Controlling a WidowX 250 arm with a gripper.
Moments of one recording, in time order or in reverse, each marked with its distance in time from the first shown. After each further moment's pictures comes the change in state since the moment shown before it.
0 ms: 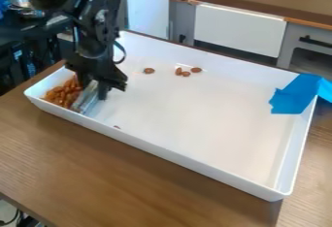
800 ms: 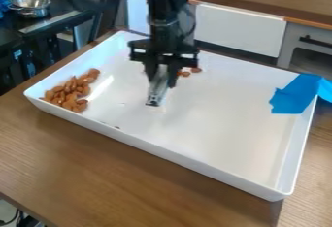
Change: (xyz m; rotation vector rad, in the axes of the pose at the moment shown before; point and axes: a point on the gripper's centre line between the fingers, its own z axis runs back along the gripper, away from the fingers) arm 0.049 -0.115 0.064 -0.255 0.090 0.116
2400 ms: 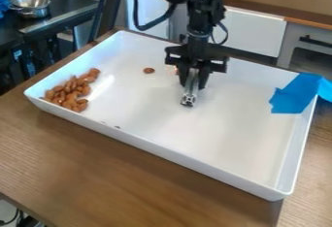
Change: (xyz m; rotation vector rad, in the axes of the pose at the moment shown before) arm 0.049 -0.036 -0.051 0.055 -0.008 0.017
